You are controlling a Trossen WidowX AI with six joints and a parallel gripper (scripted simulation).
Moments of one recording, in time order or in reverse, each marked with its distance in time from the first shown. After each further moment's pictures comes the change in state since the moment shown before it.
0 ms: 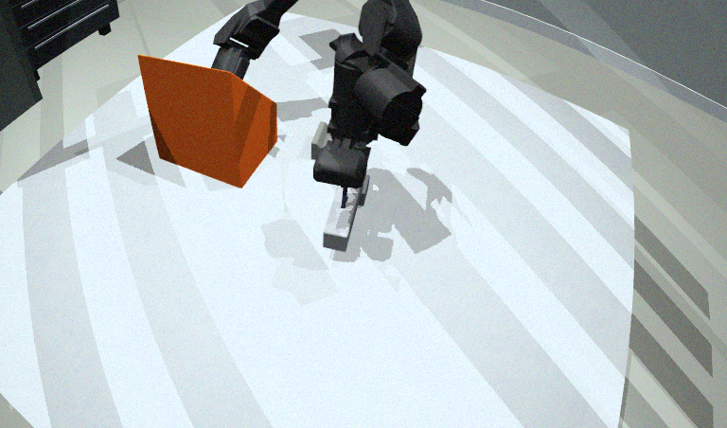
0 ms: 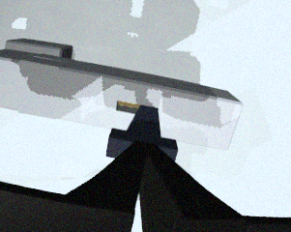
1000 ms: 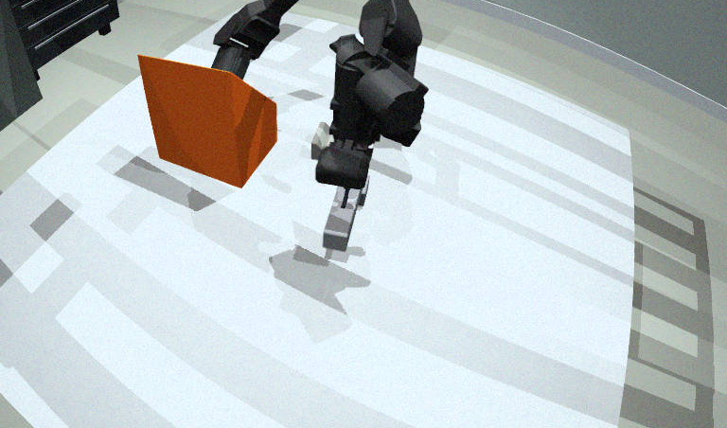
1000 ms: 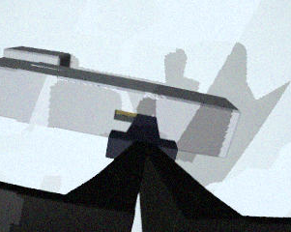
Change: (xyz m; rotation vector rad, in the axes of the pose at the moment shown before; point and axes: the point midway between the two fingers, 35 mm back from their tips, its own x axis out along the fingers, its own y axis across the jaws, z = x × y) arm 0.003 0.000 0.003 0.006 -0.015 0.000
